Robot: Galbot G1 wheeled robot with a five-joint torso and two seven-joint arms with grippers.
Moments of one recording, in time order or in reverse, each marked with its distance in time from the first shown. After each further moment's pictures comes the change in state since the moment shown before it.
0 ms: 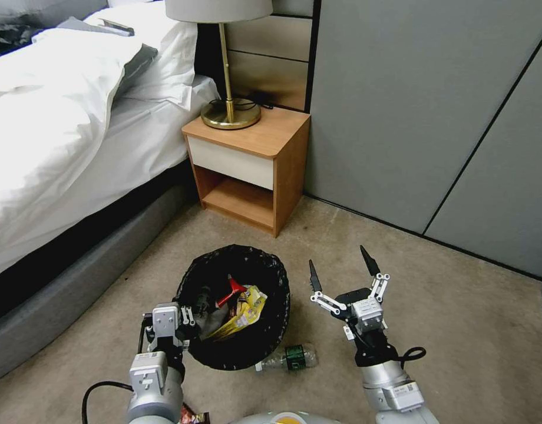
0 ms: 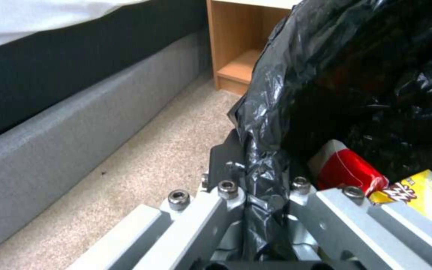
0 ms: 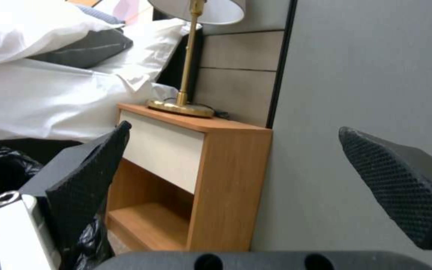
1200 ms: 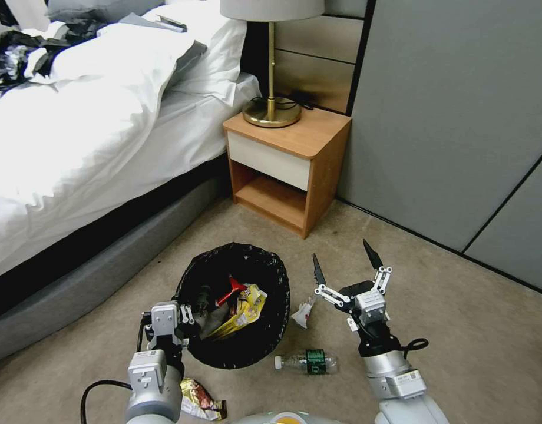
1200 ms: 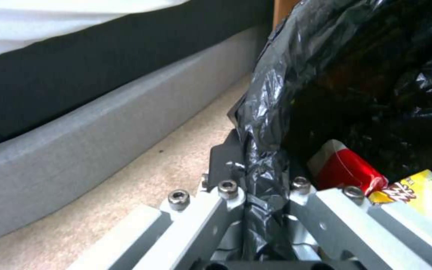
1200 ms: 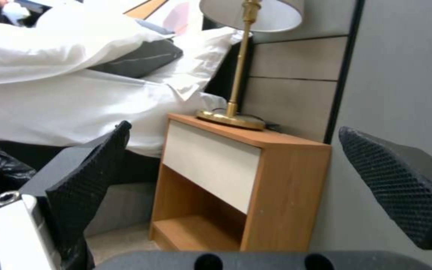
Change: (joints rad) left arm -0.005 -0.001 -0.006 -0.008 -0.007 0.014 -0.001; right arm 0.040 -0.016 0.043 -0.019 0.048 -0.006 -0.043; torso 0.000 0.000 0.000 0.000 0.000
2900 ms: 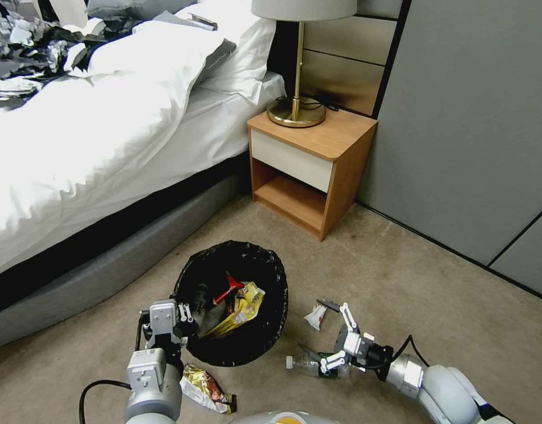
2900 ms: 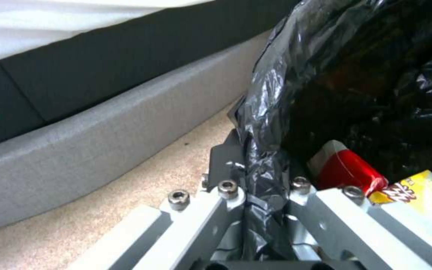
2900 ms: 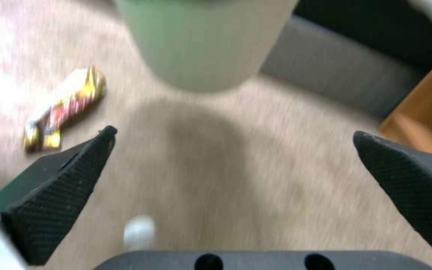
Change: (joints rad) left arm -0.002 -0.028 0.004 -0.002 0.027 0.008 -0.003; right arm 0.272 -0.321 -0.063 -0.584 0.173 0.134 -0.753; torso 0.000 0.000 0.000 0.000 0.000
